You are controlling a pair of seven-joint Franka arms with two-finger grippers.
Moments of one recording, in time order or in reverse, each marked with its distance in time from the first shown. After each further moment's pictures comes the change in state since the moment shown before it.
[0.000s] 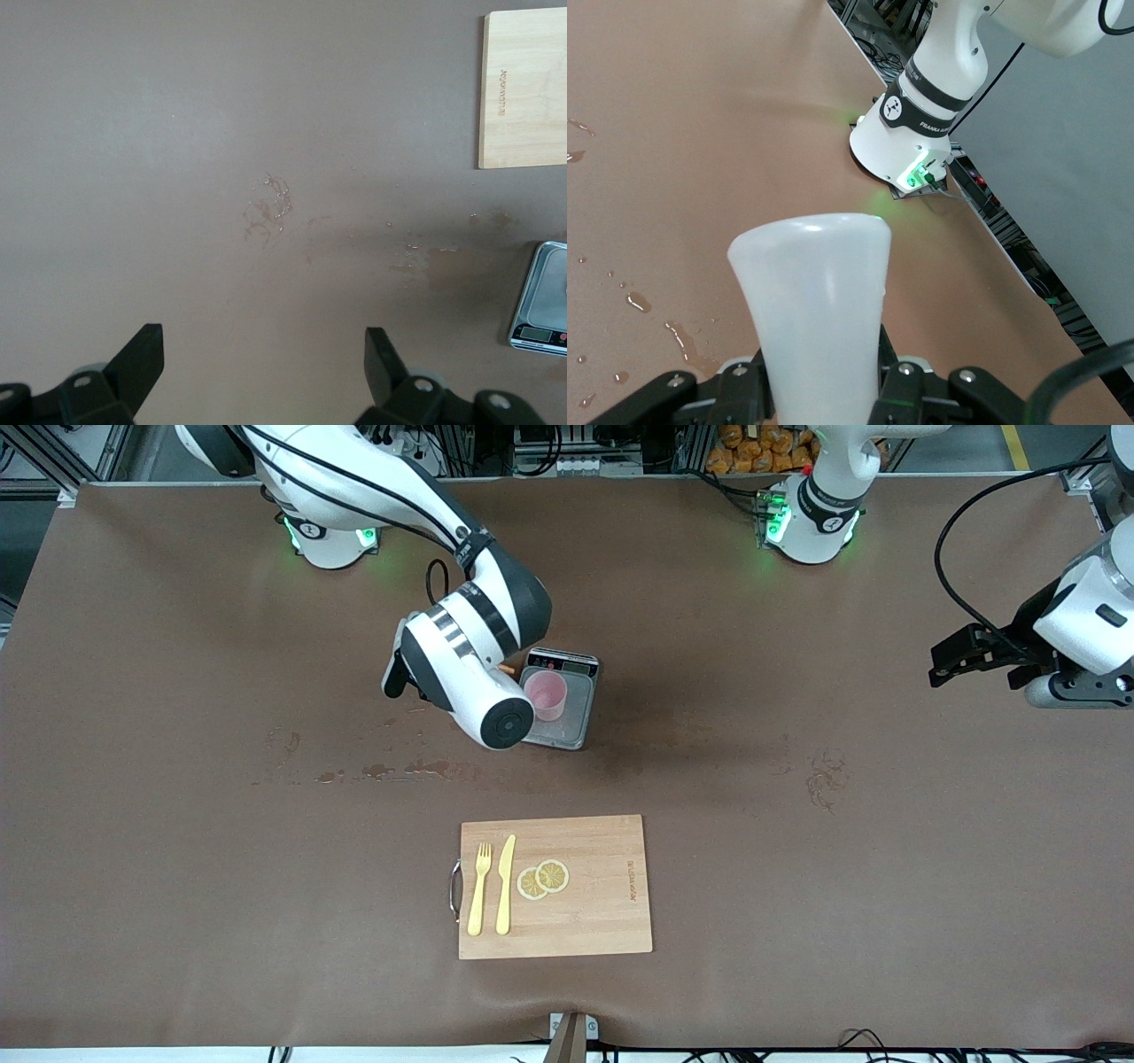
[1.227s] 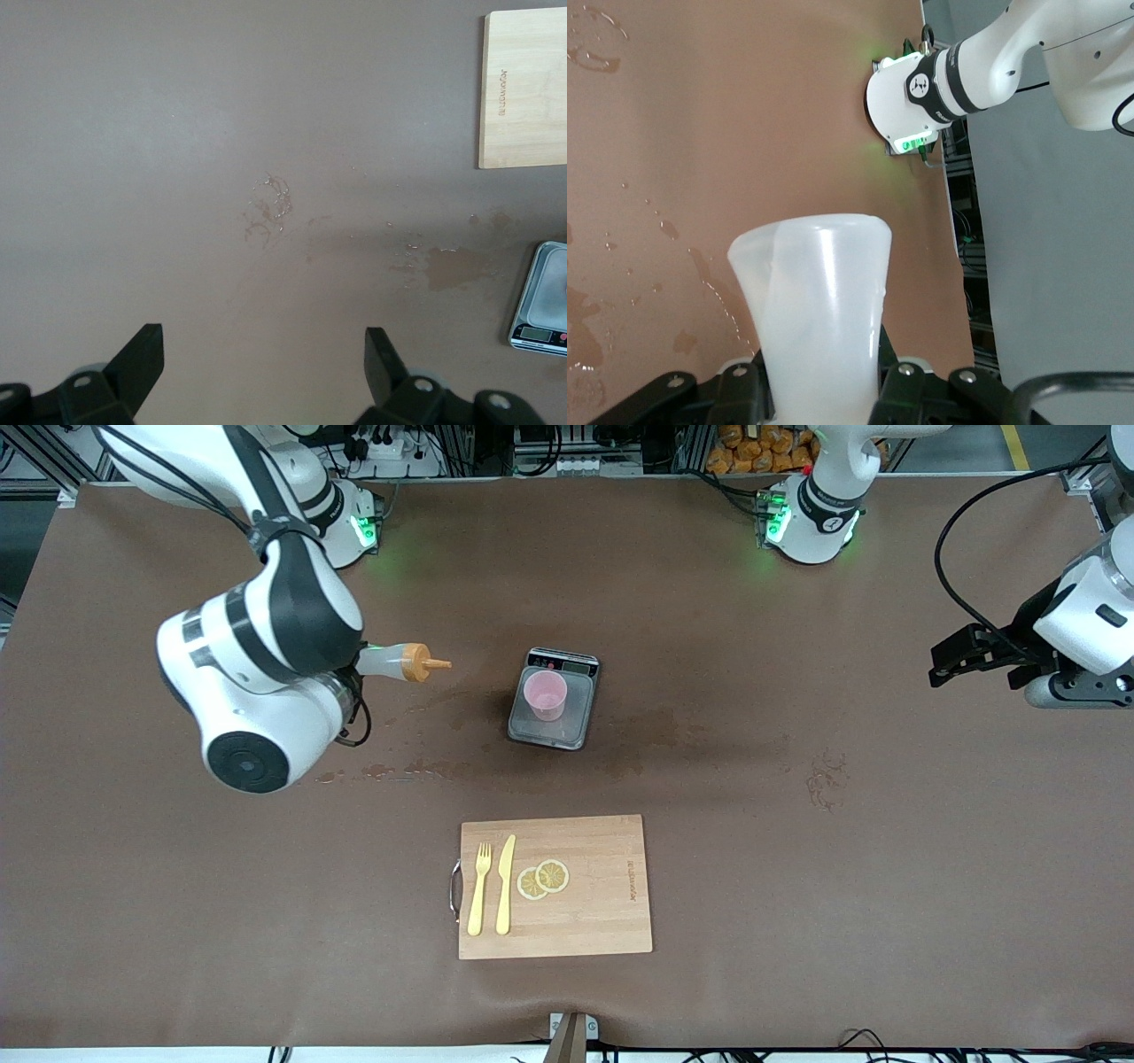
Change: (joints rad) left arm 0.000 0.000 0.000 0.000 0.000 0.000 0.000; right arm -0.305 -0.151 -0.017 0.045 0.214 -0.024 -0.470
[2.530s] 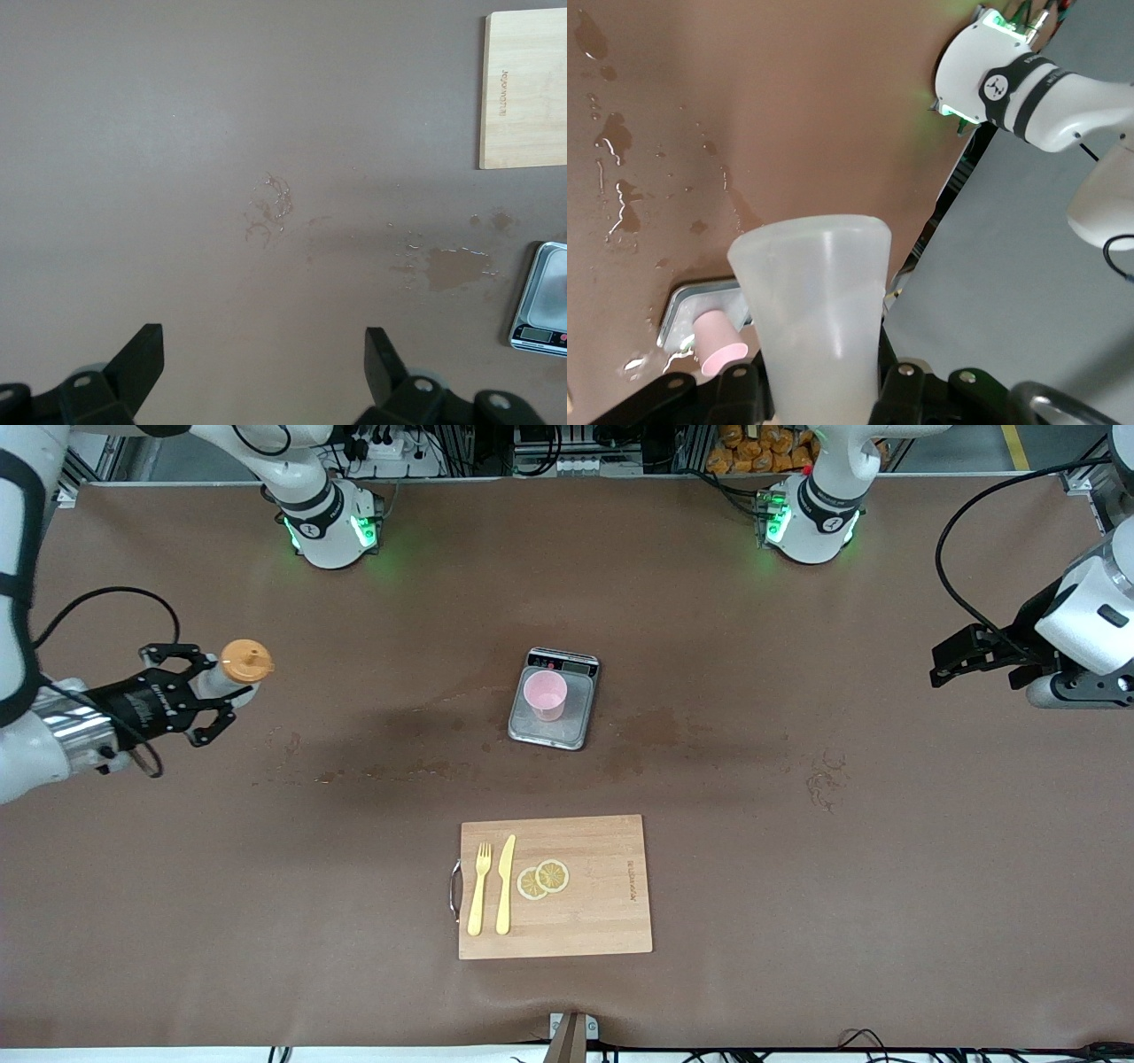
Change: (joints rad) left arm 0.001 0.000 0.001 0.000 0.000 0.000 0.000; right arm -0.475 -0.030 -0.005 -0.065 0.254 -0.030 -0.713
